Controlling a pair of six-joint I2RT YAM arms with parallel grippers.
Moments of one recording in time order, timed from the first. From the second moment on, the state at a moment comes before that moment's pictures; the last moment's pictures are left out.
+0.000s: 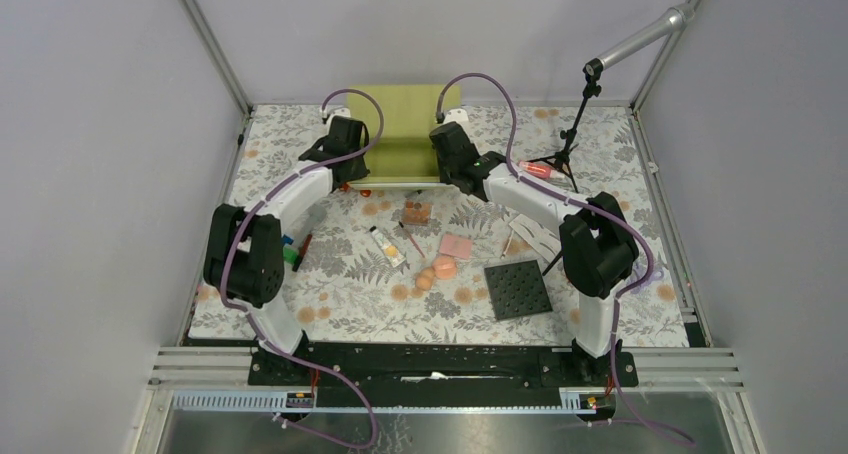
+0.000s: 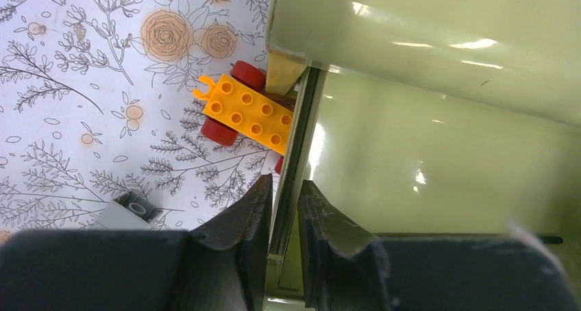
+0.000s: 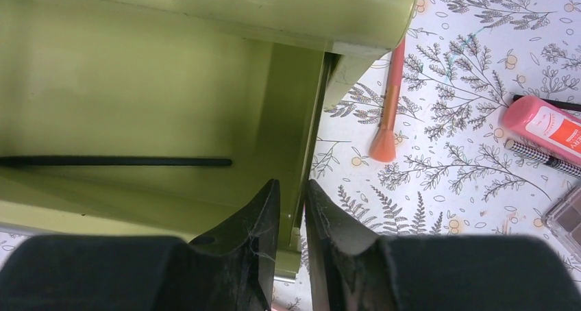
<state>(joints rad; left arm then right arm) -0.30 1.74 1.29 -0.35 -0.28 -0.45 0.69 1.92 1.51 -0.32 0.40 0.32</state>
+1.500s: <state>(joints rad) -0.31 1.25 1.20 -0.53 -0.26 -0.32 0.48 1.80 1.44 -0.39 0.37 0.33</state>
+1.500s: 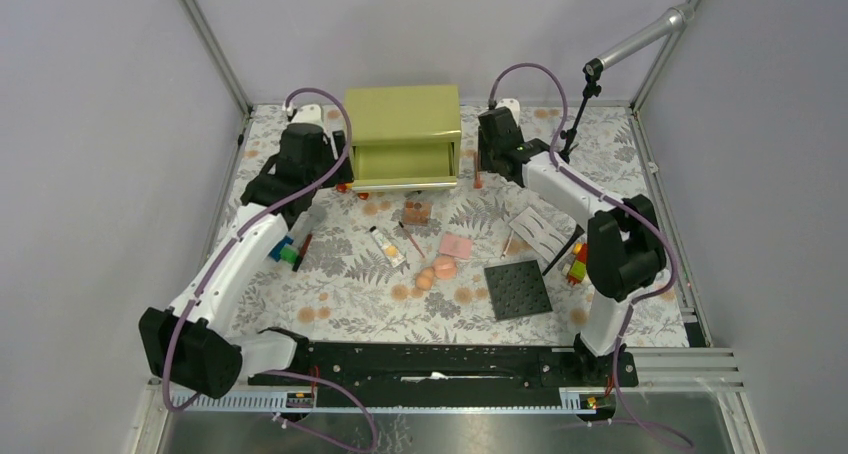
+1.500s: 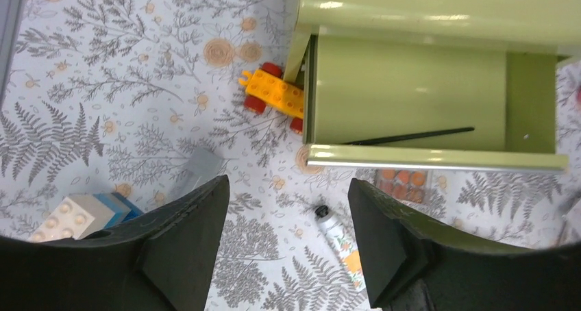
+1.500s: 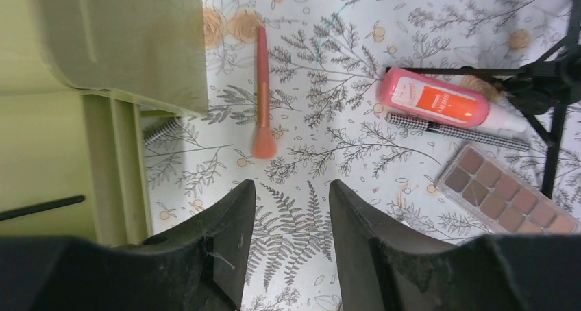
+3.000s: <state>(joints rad) -0.22 1.13 1.04 -0.50 -0.26 -0.27 0.39 2.23 1.66 -0.37 0.11 0.30</state>
